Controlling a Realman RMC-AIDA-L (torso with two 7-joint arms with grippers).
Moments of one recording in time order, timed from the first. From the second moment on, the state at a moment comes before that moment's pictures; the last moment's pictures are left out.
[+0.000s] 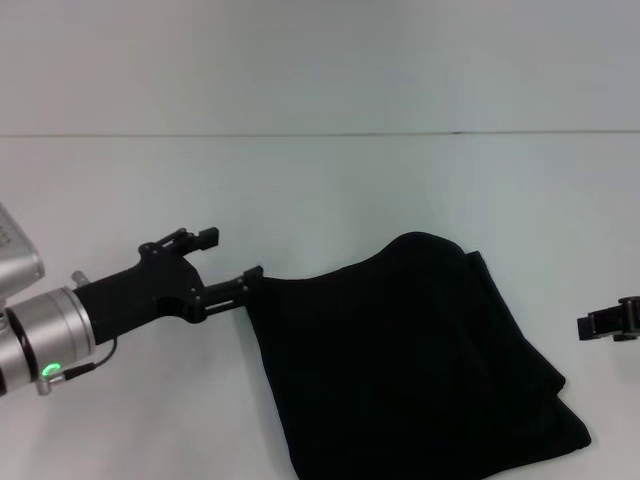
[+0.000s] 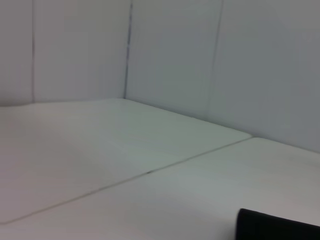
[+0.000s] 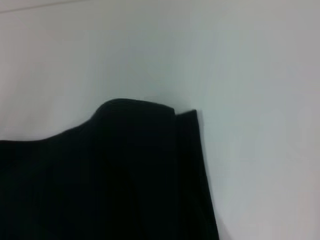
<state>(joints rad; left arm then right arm) -0.44 -2.13 0.79 0.51 1.67 1.24 -1.07 0.28 2.10 -1.18 -1.66 -2.52 -1.58 2.97</state>
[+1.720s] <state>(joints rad) -0.42 -2.14 0.72 0.47 1.68 1.16 -0.97 0.42 2.10 -1.09 -1.15 -2.43 -1.42 2.82</state>
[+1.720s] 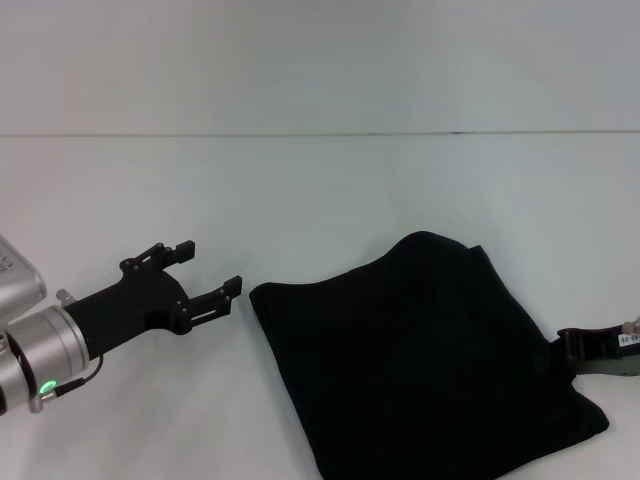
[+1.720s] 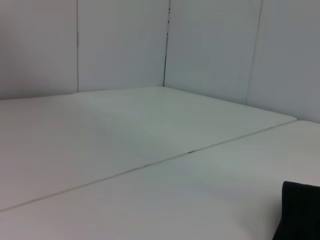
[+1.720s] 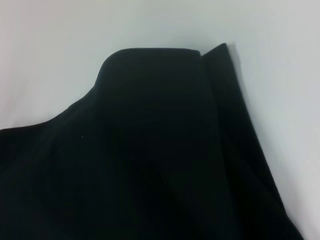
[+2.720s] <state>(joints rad) -0.42 -2.13 0.79 0.45 1.93 1.48 -1.34 0.39 2.10 -1.06 -1.10 -2.30 -1.43 2.66</state>
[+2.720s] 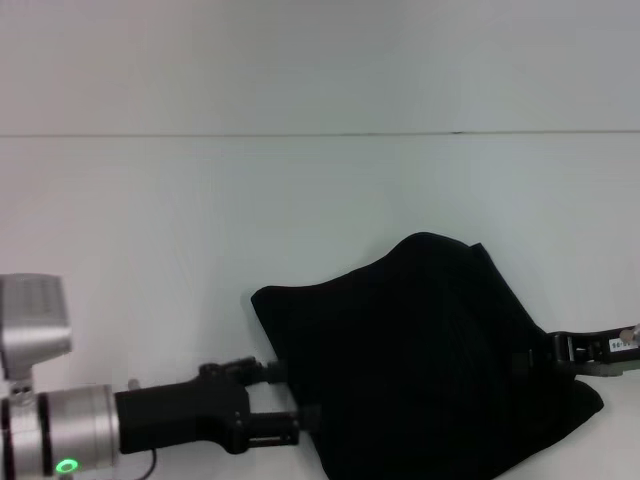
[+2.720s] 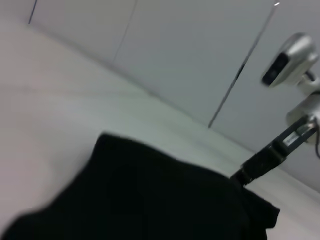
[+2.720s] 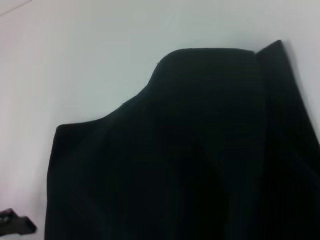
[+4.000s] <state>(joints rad) -0.55 -2.12 0.86 0.51 2.12 1.41 -1.78 0.42 2.09 -1.01 -1.02 -2.26 -1.41 2.57</state>
